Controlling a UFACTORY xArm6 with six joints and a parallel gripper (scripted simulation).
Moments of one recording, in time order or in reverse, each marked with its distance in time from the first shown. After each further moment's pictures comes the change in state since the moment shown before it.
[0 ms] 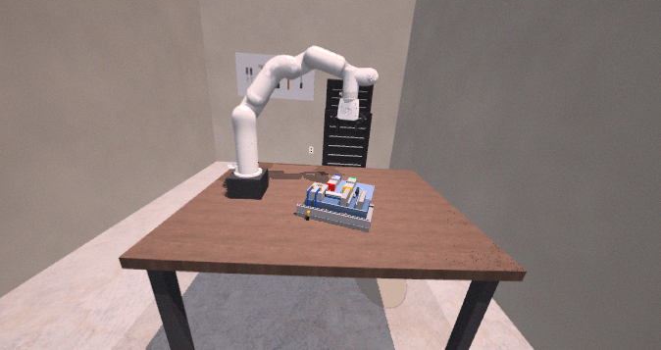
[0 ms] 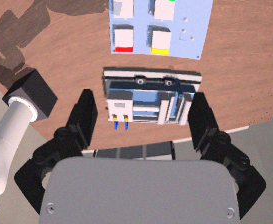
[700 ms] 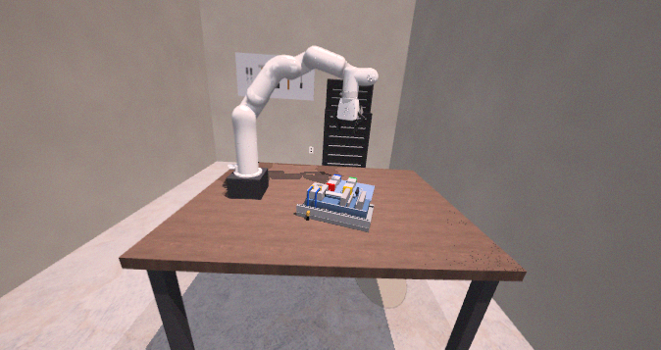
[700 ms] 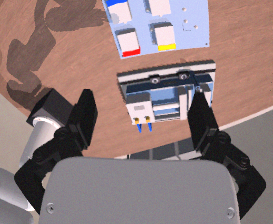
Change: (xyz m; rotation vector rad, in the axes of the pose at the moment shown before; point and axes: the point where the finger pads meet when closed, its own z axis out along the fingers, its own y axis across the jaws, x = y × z) arm 0.000 0.000 0.000 0.000 -0.001 0.252
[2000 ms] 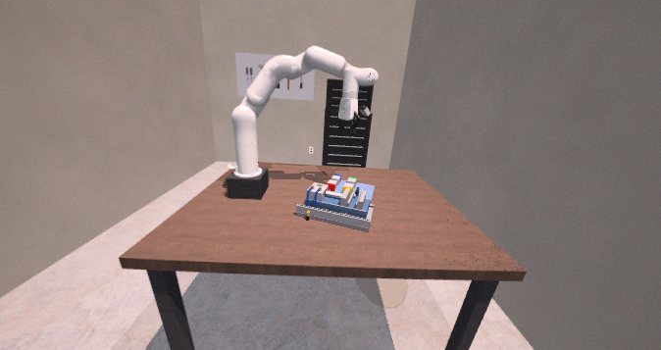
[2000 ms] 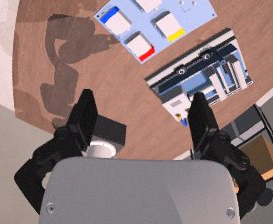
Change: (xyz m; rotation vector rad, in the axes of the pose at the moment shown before) arm 0.000 0.000 0.000 0.001 0.001 0.480
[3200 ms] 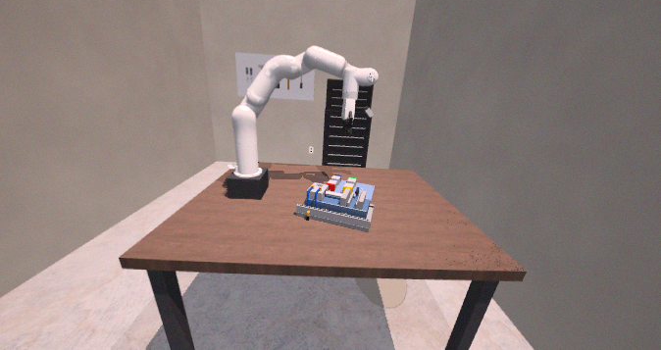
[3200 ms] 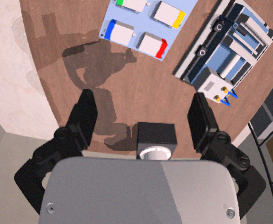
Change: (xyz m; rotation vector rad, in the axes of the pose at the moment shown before) arm 0.000 0.000 0.000 0.001 0.000 0.476
